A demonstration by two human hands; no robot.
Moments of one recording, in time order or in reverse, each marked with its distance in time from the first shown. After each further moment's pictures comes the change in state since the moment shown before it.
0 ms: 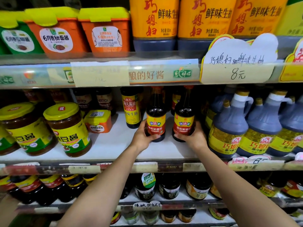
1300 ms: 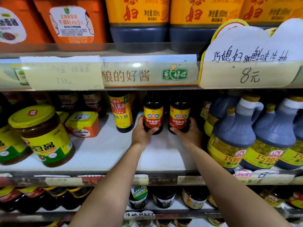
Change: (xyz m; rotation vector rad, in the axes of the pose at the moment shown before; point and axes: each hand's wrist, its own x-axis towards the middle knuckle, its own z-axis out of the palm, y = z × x) left_hand 0.061 -0.022 0.031 0.038 0.182 0.121; right_hand 0.054 0.016 0.017 -0.027 0.129 -0.031
